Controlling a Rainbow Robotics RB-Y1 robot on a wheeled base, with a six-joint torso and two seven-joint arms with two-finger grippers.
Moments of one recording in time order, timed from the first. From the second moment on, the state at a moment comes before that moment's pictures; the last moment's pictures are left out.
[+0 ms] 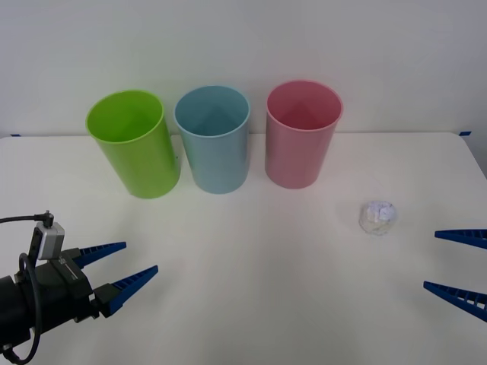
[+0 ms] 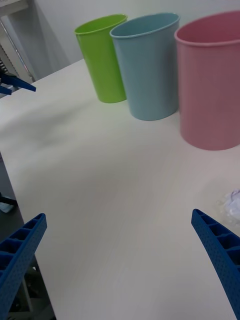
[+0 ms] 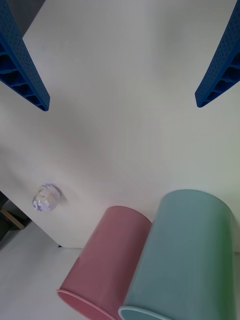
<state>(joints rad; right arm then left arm) 0.22 -0.60 -0.58 -1.81 1.30 -1.53 -0.38 0.37 0.35 0.31 -2.07 -1.59 -1.17 0.74</state>
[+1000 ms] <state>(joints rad) 0.12 -0.75 -0.60 -2.04 1.50 -1.46 -0.70 0.37 0.35 0.31 -2.07 -1.59 -1.17 0.74</state>
